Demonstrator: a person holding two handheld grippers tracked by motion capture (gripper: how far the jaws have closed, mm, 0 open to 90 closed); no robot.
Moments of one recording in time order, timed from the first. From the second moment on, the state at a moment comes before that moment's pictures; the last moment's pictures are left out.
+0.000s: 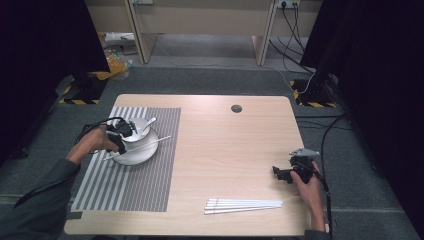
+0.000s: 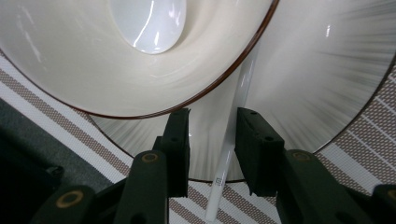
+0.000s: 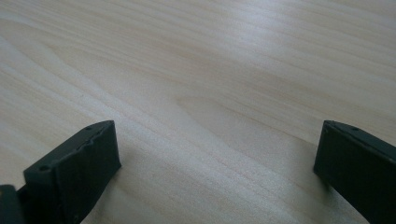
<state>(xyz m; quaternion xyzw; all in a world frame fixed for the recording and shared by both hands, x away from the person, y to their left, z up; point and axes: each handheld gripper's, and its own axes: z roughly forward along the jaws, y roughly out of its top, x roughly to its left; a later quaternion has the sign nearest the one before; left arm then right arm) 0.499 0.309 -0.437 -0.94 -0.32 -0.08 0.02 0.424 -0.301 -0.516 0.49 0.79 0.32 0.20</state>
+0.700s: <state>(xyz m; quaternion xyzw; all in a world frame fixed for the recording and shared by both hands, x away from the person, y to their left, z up) 0.505 0.320 -0.443 -0.93 -0.36 -0.08 0.02 0.424 -0.301 -0.516 0.49 0.79 0.32 0.20</state>
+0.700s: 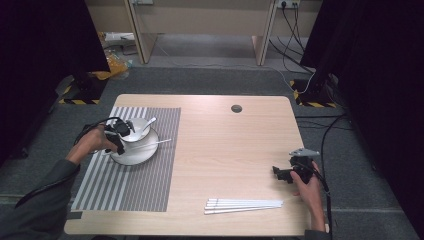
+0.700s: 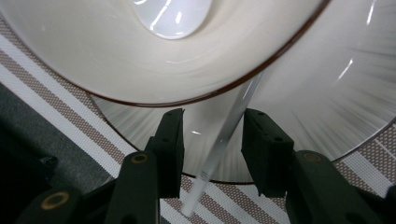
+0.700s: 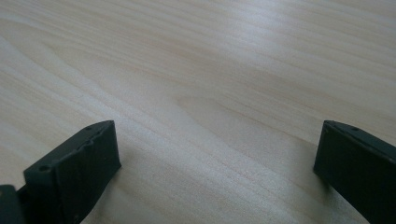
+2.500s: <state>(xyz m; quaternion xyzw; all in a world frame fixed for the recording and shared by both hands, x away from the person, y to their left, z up) 0.437 0.217 -0.427 -0.96 -0.23 -0.04 -0.12 0.424 -0.301 -0.516 0.49 0.79 0.32 0.20</state>
